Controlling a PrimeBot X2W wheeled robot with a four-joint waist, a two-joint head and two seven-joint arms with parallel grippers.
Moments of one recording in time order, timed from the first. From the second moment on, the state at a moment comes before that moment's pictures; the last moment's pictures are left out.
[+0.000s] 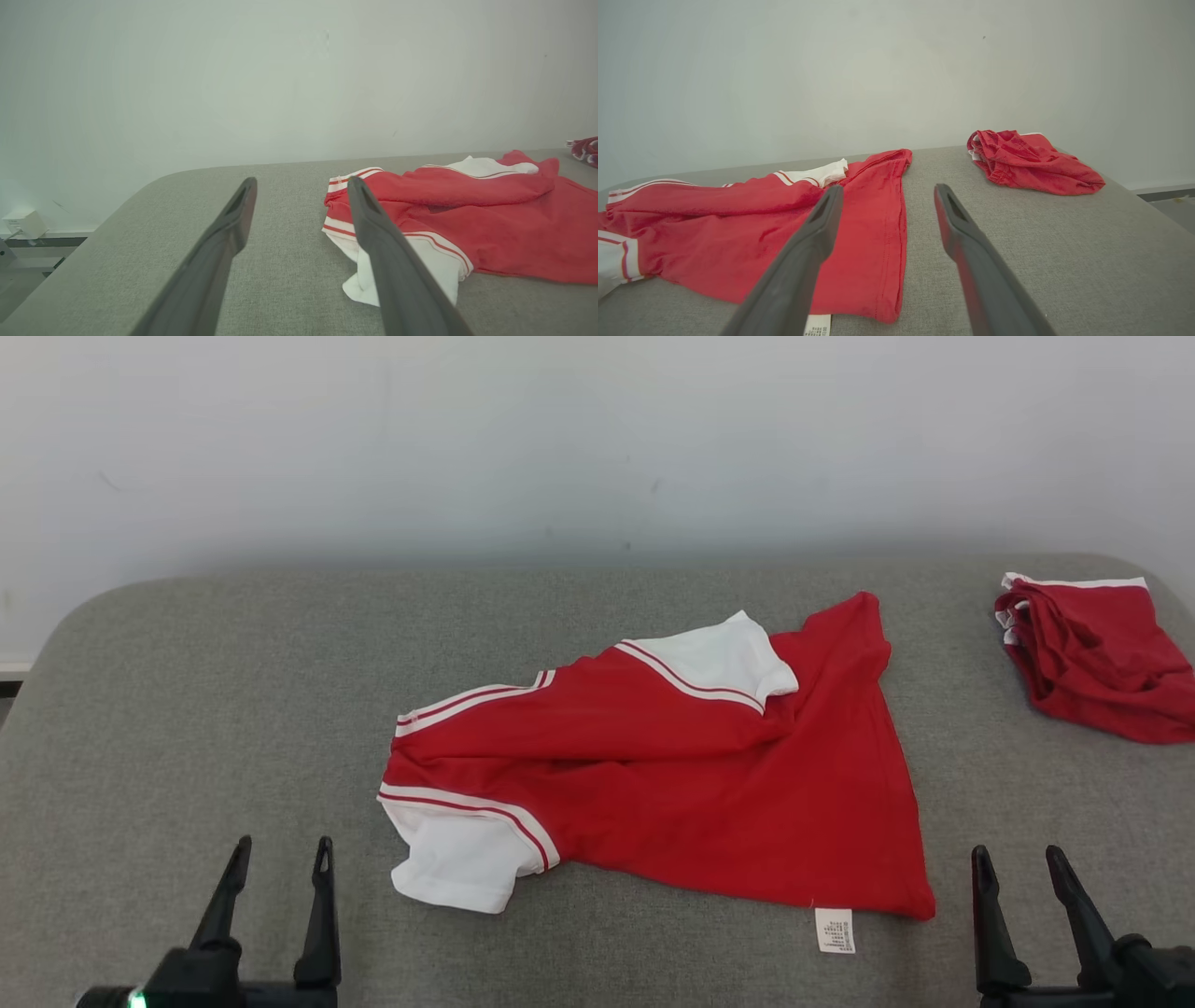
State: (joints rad) left arm 0.00 0.10 0.01 0.14 -0.10 -0.10 -0.26; right arm 0.10 -0.11 -0.07 0.09 0.21 0.13 -0.23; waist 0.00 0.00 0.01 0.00
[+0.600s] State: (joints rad) left arm -0.30 0.19 -0.19 0.50 -0.16 -0.13 -0.21; right arm -0.11 -0.14 -0.01 0.40 0.21 0.13 -0.19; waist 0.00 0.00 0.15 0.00
